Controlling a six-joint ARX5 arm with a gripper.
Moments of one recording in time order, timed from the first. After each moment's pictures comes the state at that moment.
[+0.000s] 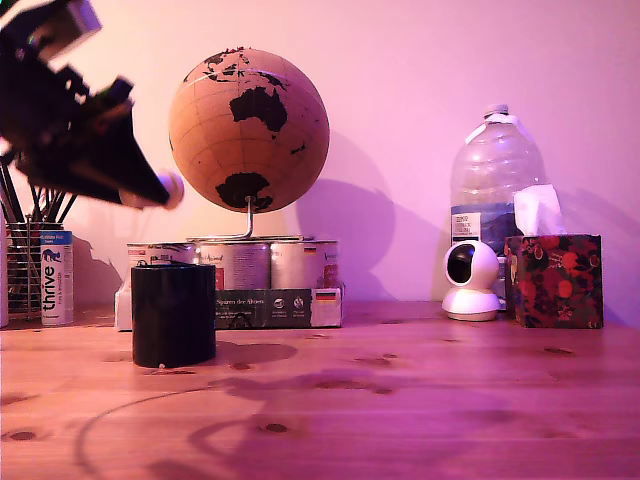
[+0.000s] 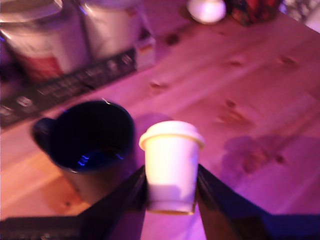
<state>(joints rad) -0.30 1.27 0.76 -0.07 0.31 0.08</state>
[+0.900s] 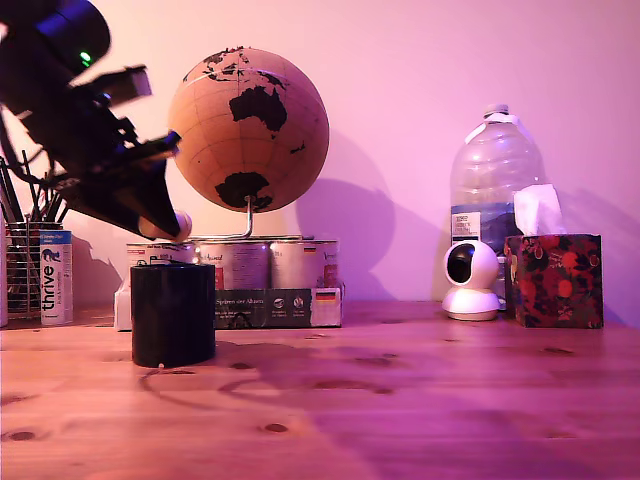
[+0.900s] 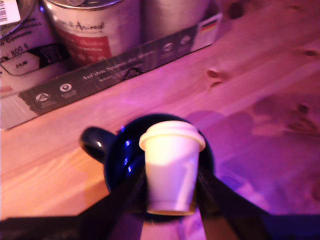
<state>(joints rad) -0.25 1.66 1.16 -0.31 0.26 0.09</state>
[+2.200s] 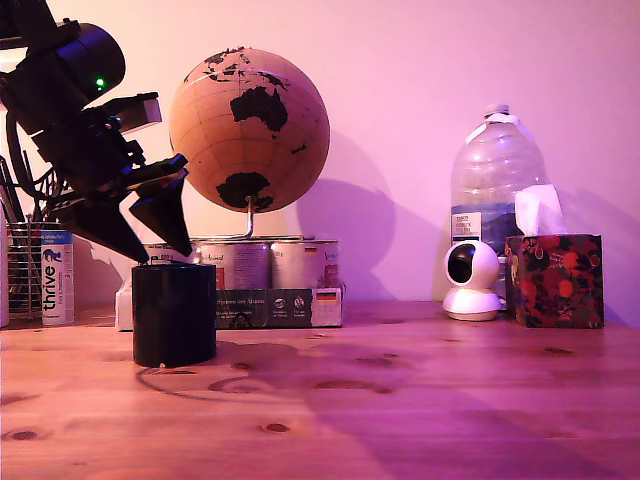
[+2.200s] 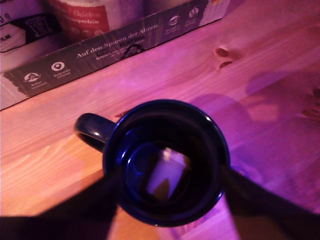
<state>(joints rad) -0.25 1.72 1.20 -0.37 0.25 0.10</state>
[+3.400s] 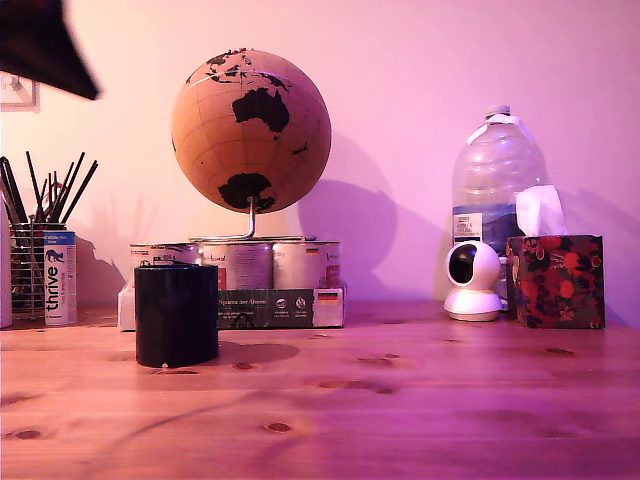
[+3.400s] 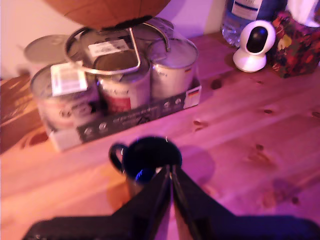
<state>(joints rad) -0.25 0.98 0.80 -0.30 0.20 0.00</state>
